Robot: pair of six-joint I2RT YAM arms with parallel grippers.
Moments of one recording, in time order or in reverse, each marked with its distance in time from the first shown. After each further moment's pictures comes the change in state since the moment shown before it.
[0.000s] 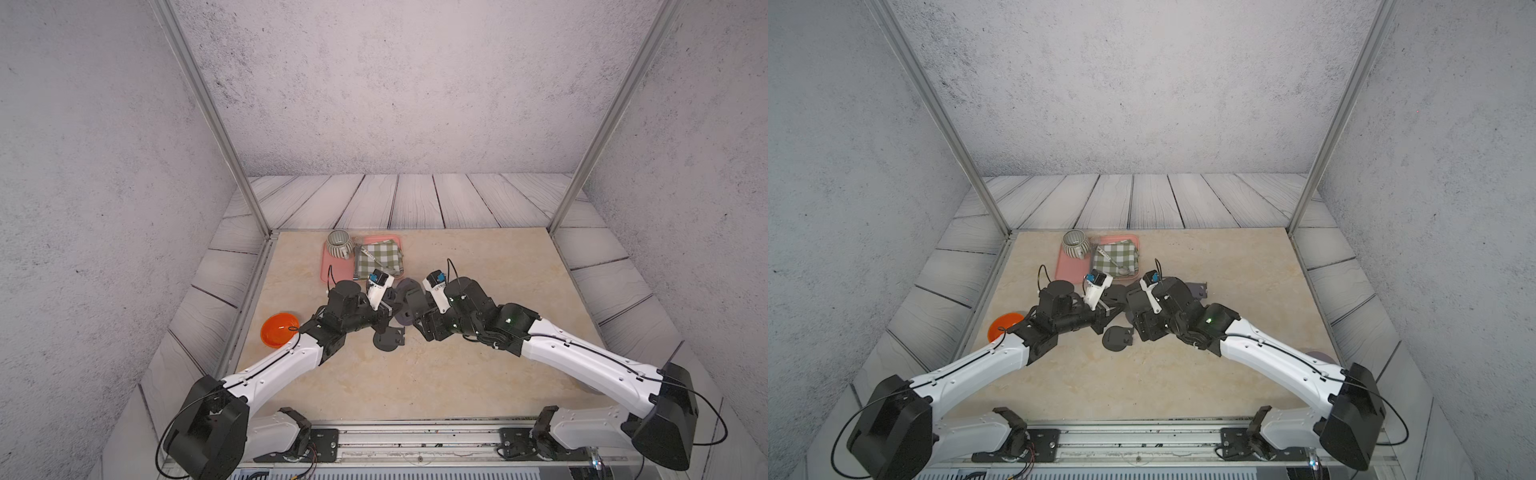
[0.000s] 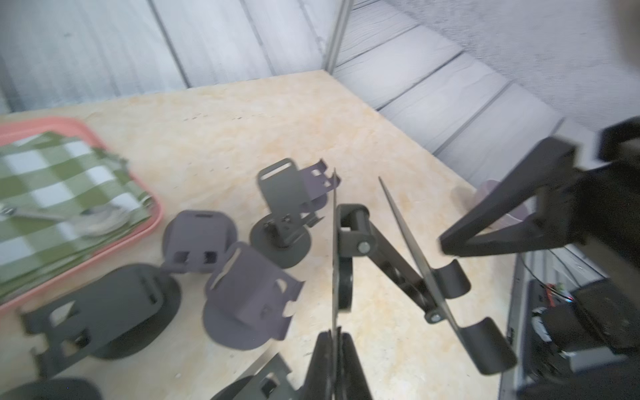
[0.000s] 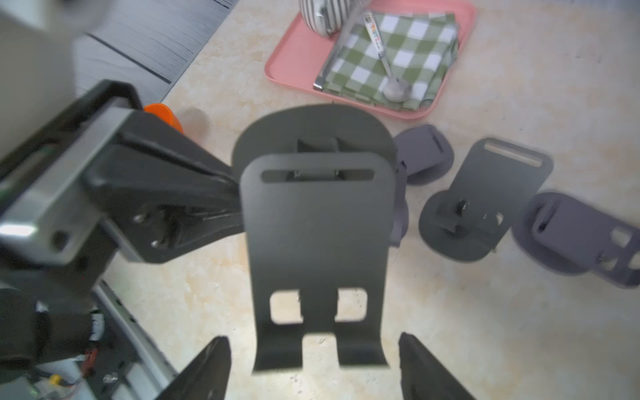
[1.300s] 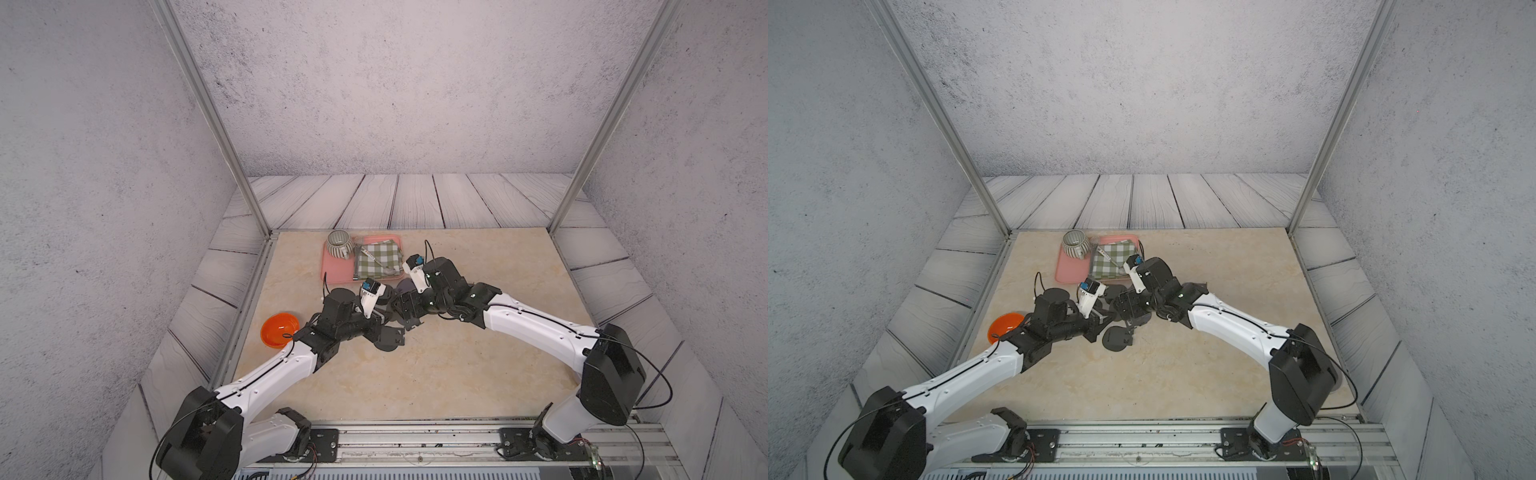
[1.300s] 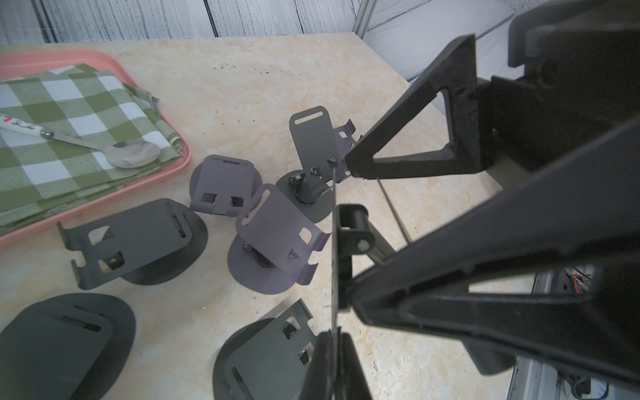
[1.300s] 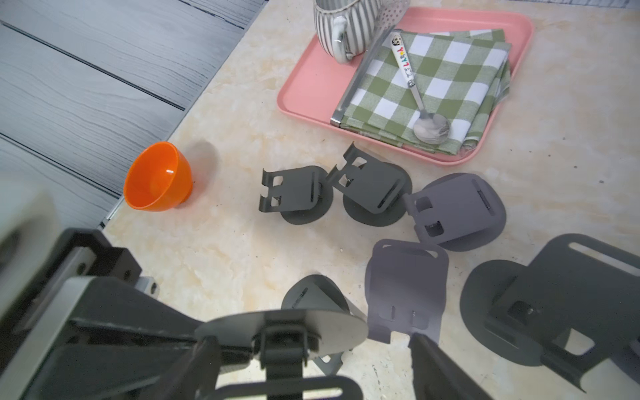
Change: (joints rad) left arm 0.014 -0.065 -0.061 -0.060 -0.002 0.003; right arm -0.074 0.298 0.155 0.177 -0.146 -0.039
